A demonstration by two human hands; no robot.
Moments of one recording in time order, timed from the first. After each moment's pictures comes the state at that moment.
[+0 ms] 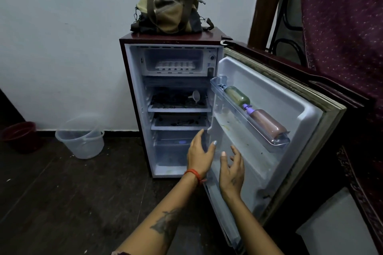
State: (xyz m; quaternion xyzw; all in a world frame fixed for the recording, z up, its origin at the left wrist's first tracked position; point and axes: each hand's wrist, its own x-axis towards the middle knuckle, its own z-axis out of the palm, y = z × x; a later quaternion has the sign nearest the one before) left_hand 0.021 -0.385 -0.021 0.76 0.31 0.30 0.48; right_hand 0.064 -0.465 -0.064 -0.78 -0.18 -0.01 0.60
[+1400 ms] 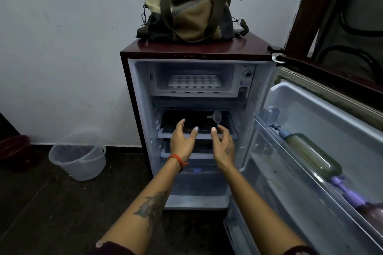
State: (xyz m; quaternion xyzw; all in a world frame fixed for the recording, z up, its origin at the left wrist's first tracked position) left_hand 0.124 -0.075 -0.015 0.69 0.39 0.32 0.51; right_hand 0.207 -0.156 -0.034 -0.75 -0.23 0.12 0.61
